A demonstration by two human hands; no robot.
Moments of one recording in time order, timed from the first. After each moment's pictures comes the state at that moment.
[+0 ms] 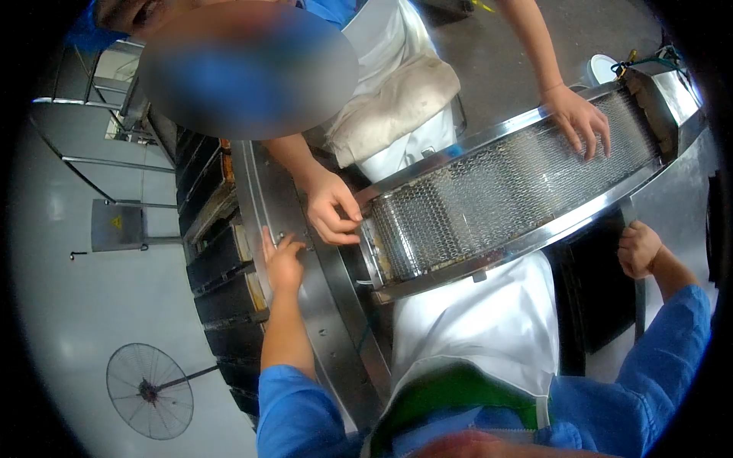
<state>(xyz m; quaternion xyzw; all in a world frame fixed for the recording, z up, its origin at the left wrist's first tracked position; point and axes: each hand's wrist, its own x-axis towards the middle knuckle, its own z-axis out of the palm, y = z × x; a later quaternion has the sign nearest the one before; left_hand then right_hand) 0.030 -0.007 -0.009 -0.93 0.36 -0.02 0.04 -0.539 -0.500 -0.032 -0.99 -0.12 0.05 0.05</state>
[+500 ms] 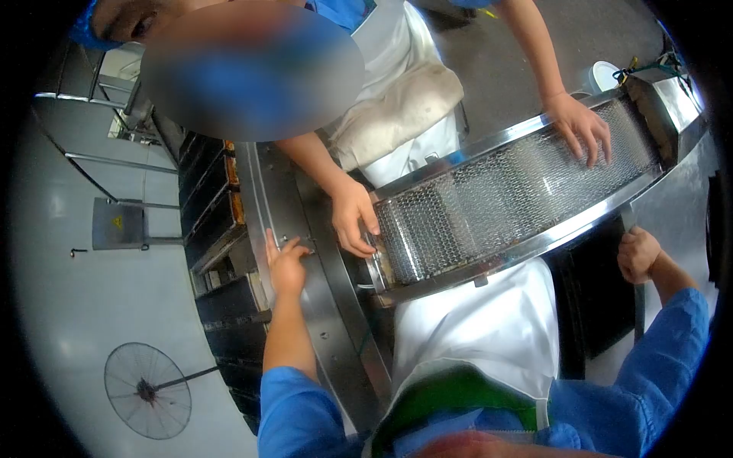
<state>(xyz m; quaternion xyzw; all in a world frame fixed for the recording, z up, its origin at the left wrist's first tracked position) 0.029 -0.007 -0.010 -0.93 0.37 -0.02 0.00 -0.551 -0.504 -0.044 -0.99 -0.08 0.10 0.03</state>
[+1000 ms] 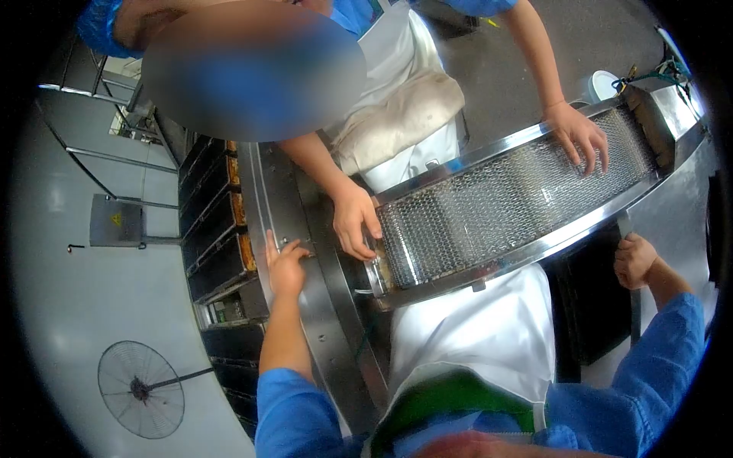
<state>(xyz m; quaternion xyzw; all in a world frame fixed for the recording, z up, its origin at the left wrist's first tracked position) 0.032 -0.006 -0.011 -0.93 0.37 -0.01 0.02 -0.548 -0.503 -0.038 -0.99 -0.12 0.09 0.02</state>
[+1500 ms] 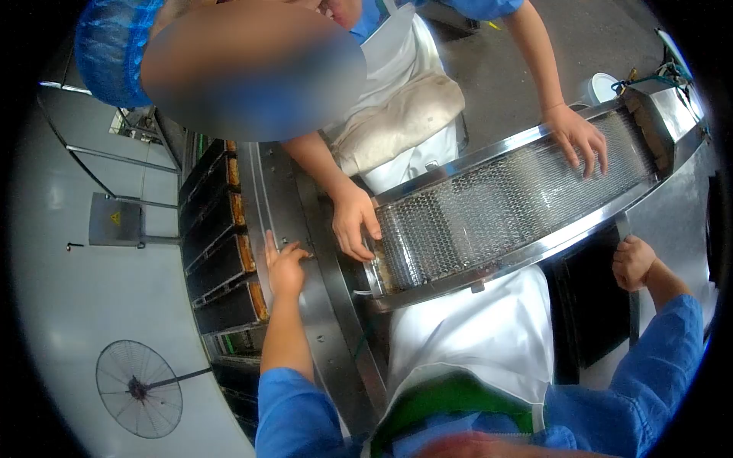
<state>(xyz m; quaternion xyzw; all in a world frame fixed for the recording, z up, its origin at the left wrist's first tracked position) 0.030 -0.006 -0.010 -0.93 0.36 -0.01 0.01 -0.548 -0.502 -0.040 -0.99 -0.10 0.08 0.04</state>
